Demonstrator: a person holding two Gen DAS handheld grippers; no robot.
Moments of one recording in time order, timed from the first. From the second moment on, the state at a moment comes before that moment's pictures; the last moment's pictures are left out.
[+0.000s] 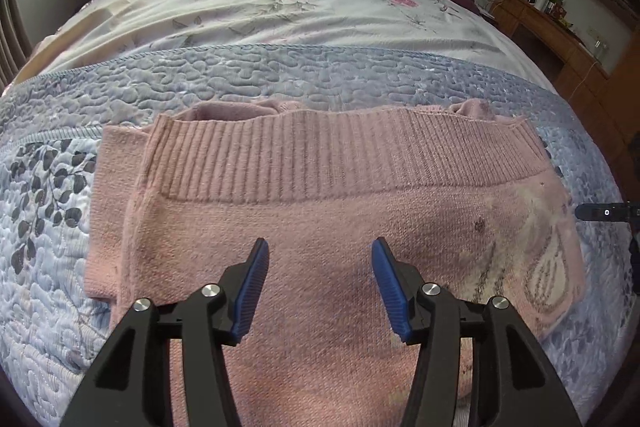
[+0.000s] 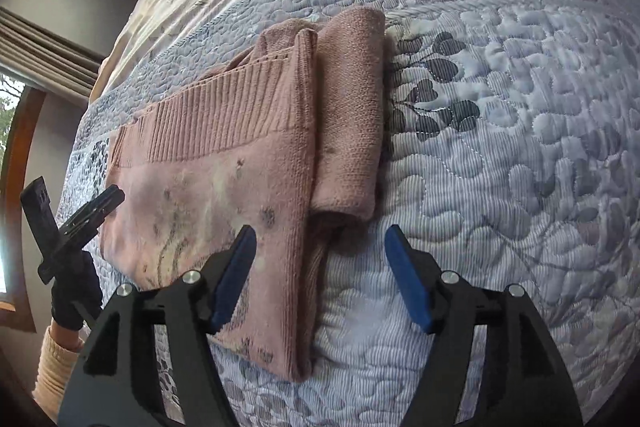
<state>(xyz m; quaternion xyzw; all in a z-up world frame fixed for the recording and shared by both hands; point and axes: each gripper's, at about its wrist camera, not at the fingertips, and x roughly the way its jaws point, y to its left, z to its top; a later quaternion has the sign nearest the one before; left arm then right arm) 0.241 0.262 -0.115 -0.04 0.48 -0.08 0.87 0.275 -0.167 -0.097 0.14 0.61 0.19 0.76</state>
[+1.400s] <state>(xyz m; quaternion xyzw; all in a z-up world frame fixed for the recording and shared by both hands) 0.242 0.282 -0.131 -0.10 0.50 -0.10 0.85 0.287 -0.139 -0.085 0.19 0.59 0.20 0.76</state>
